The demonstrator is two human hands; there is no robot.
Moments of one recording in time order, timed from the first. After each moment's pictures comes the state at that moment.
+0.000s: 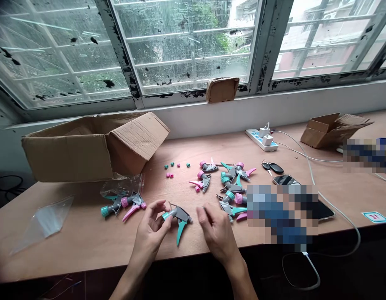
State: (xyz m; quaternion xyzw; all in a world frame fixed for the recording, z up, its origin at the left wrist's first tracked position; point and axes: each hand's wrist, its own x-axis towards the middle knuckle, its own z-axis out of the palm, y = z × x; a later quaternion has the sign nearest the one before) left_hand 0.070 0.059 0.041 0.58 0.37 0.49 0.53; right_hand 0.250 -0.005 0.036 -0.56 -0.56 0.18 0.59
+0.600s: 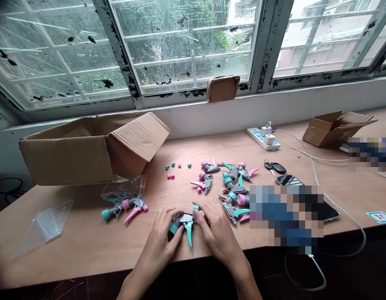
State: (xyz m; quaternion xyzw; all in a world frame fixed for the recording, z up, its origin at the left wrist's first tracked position) left_hand 0.062 0.058 0.045 0.84 0.37 0.31 0.26; right_hand 0.251 0.003 0.038 -0.58 -0.62 0.20 0.50
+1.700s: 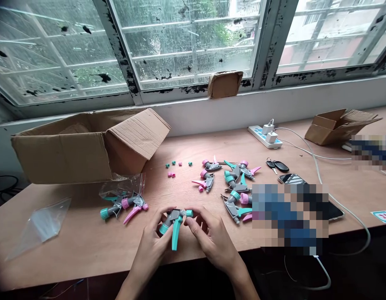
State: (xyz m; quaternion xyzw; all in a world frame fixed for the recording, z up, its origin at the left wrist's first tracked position) left_hand 0.053 0.058 0.043 0.72 0.43 0.35 0.43; right_hand 0.232 -0.003 0.036 -0.52 -0.55 0.37 0.54
